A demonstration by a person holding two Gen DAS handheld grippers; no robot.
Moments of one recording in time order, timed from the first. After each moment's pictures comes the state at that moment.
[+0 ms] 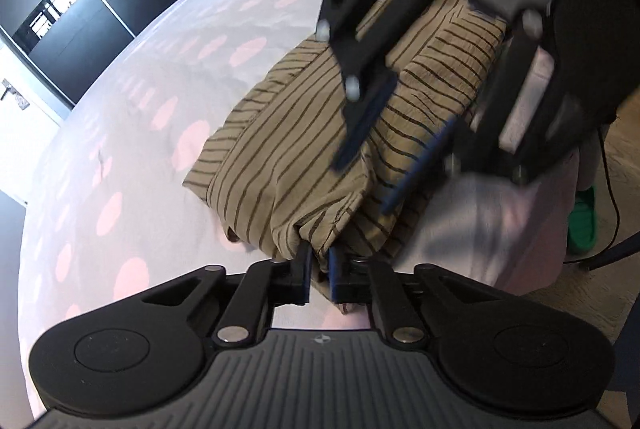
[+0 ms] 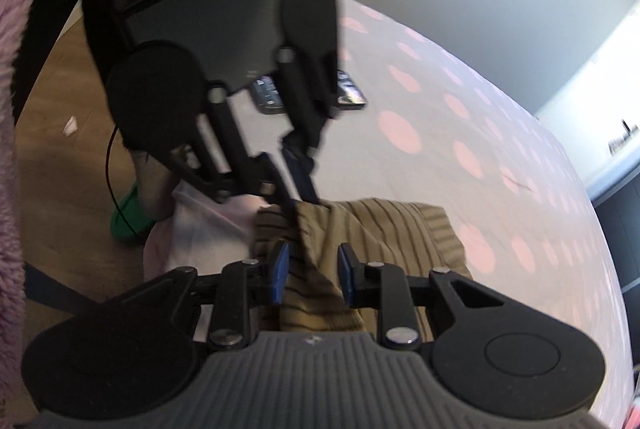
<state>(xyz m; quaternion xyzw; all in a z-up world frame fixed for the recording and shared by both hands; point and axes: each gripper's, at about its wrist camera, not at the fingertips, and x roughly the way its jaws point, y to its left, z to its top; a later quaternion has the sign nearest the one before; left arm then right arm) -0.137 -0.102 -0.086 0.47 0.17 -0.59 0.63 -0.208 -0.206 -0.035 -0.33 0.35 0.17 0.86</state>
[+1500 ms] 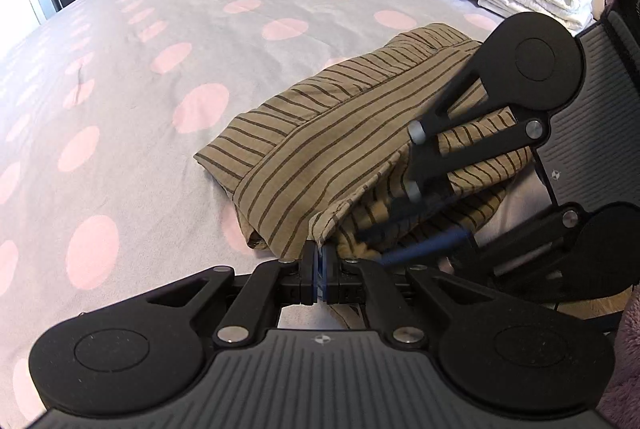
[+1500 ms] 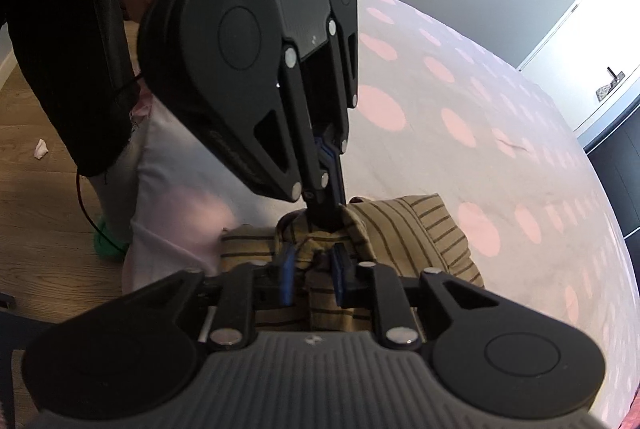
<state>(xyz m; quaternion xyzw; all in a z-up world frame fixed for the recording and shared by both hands) -0.054 -0.139 -0.065 0.35 0.33 -0.61 0.62 -0.162 -0.199 -0.032 -0.27 0.40 0.11 0.87</state>
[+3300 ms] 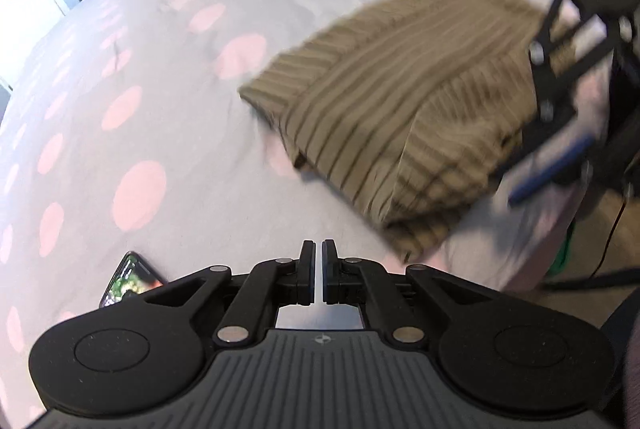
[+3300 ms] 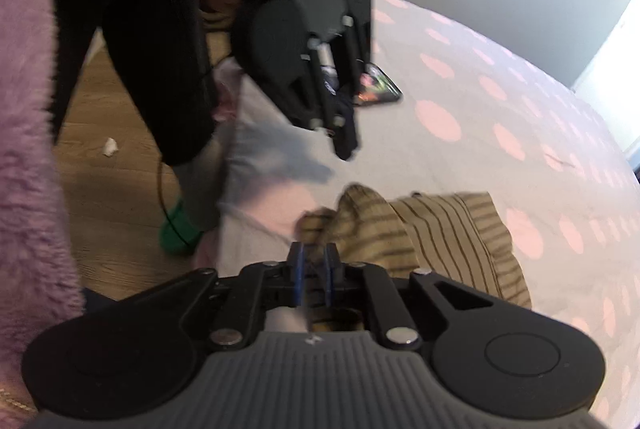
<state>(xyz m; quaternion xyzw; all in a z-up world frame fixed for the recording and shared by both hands) -0.057 -0.108 -0.065 0.40 0.33 -0.56 0.64 -0.216 -0.214 -0.007 -0.25 0.38 0.22 0.86</state>
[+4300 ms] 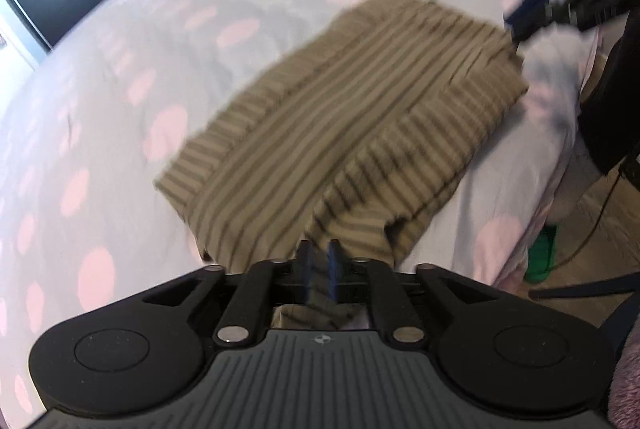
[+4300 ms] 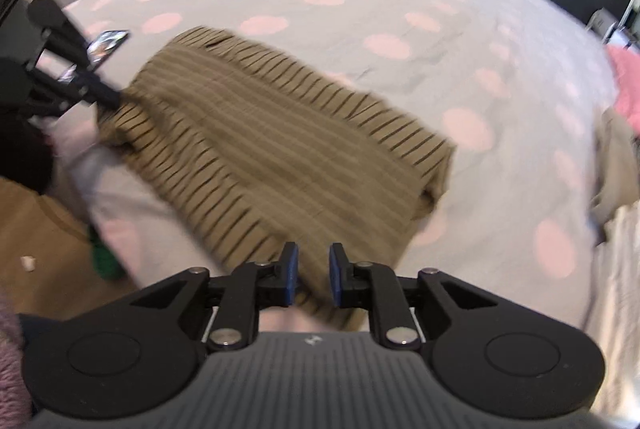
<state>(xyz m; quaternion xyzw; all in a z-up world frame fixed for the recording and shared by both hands) -0.133 -0.155 -0.055 0.44 0.27 -0.60 0.62 -0.345 -0.361 0.012 0.03 0.48 -0.11 0.87</state>
